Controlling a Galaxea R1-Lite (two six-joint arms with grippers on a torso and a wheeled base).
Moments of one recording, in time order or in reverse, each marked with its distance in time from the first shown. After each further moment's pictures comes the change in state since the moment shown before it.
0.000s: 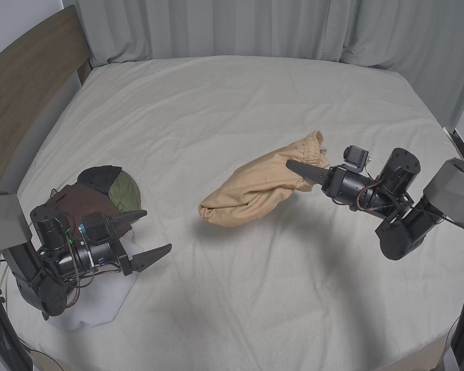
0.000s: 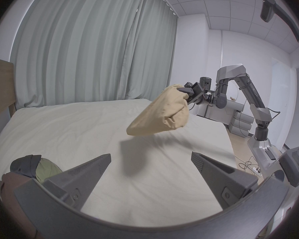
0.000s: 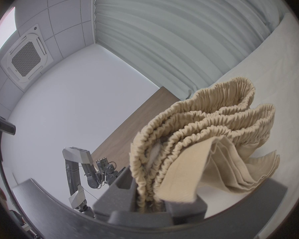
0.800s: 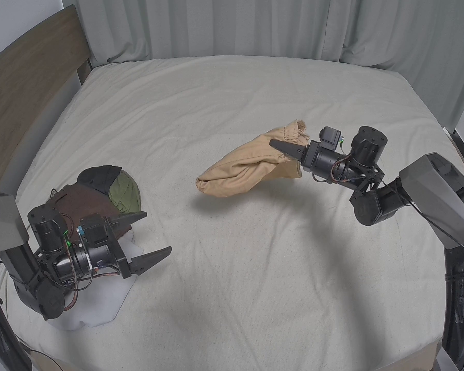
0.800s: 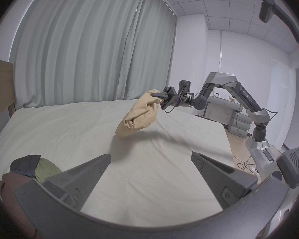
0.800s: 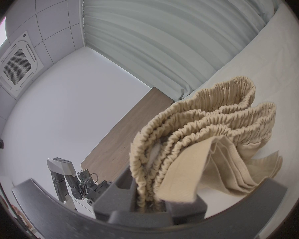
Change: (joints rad) left arm -0.008 -0.025 0.026 0.000 -0.001 0.000; right arm -0.019 0.219 -0.530 0.343 -0.012 0.031
